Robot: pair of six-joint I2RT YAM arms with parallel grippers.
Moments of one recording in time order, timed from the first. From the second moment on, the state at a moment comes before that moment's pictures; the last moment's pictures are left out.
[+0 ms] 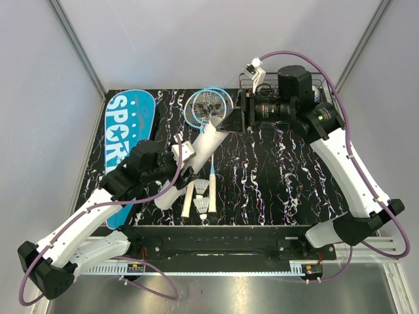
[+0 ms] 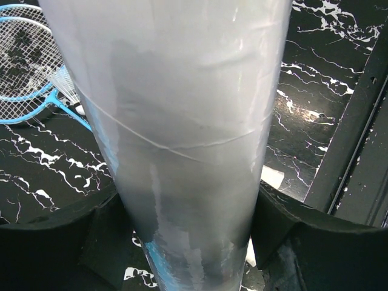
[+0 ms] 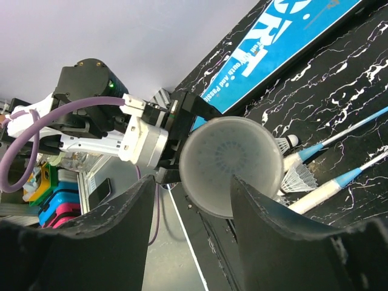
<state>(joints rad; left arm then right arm) -0.65 0.89 0.87 -0.45 0.34 0.27 0.54 1.45 1.82 -0.75 -0.73 0.40</state>
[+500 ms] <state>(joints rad) -0.65 0.92 0.87 -0.45 0.34 0.27 0.60 1.44 1.82 -0.74 -0.71 0.40</state>
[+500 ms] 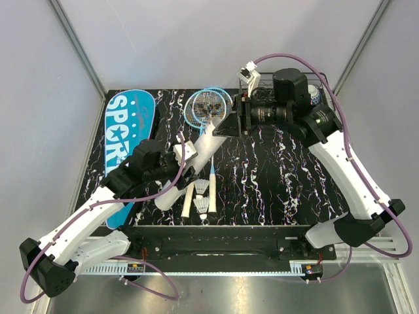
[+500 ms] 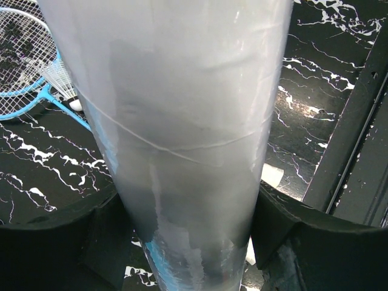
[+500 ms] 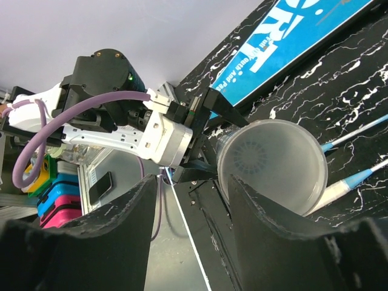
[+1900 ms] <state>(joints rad) -0.66 0.92 0.88 -0.43 0.33 0.26 0.61 1.00 1.41 -0.41 -0.06 0.65</state>
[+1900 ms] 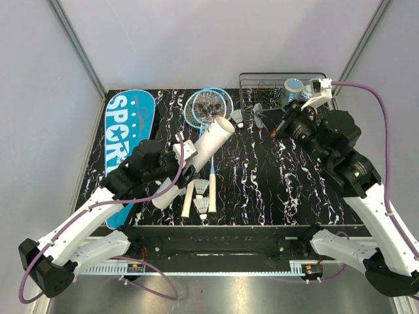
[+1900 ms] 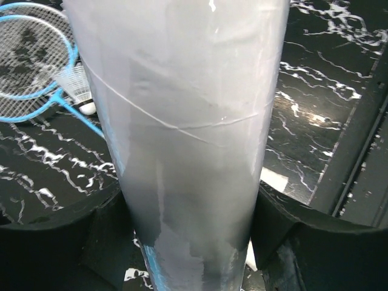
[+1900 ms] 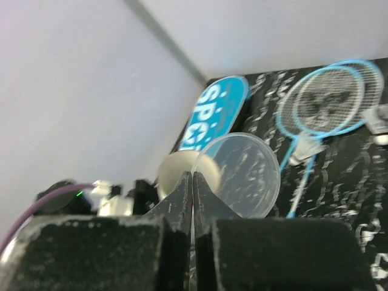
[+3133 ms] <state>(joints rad) -0.66 0.53 0.76 -0.17 -0.50 0.21 0.91 1.74 1.26 -0.41 -0.15 0.40</state>
